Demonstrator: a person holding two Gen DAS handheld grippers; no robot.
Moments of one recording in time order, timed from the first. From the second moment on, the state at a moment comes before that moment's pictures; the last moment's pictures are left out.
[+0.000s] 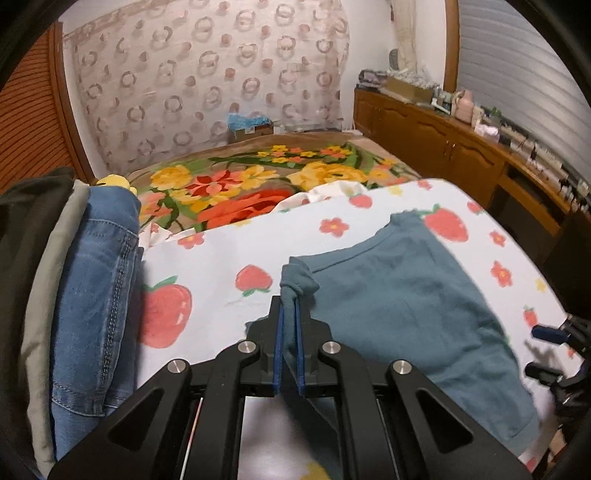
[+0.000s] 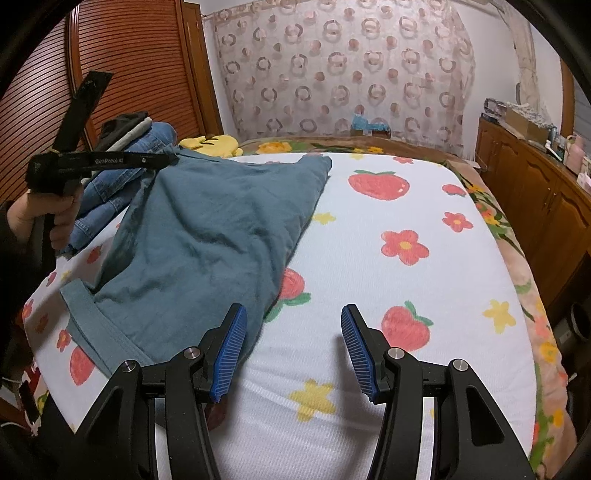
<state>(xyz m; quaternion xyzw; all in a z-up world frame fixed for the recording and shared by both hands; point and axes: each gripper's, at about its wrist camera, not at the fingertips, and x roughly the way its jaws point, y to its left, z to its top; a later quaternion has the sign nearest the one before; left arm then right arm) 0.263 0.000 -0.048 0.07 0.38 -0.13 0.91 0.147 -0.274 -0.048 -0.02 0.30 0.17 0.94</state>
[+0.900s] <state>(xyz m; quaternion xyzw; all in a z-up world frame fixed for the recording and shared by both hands) 0.168 0.011 -0.076 0.01 0.39 -0.19 0.90 0.143 -0.272 -0.047 -0.02 0.28 0.16 0.94</state>
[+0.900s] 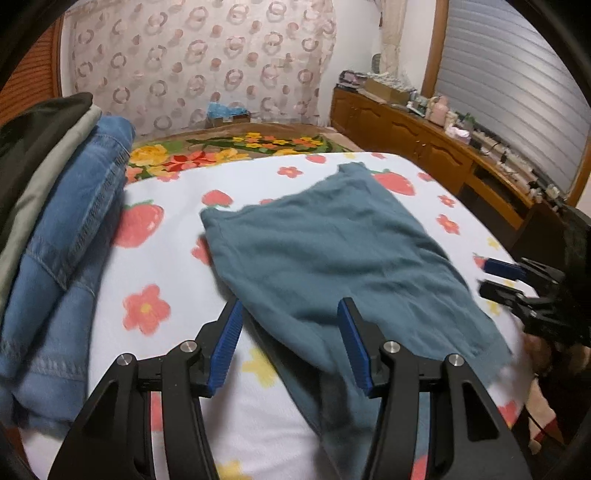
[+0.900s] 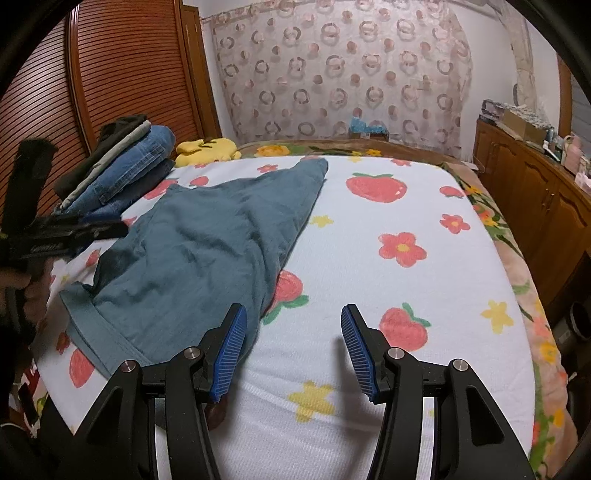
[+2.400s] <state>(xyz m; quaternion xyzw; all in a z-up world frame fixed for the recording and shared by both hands) 0.066 0.008 -0.074 -0.02 0.38 -0.25 0.89 0.071 -0.228 -0.052 -0.10 0.28 0.21 0.93</state>
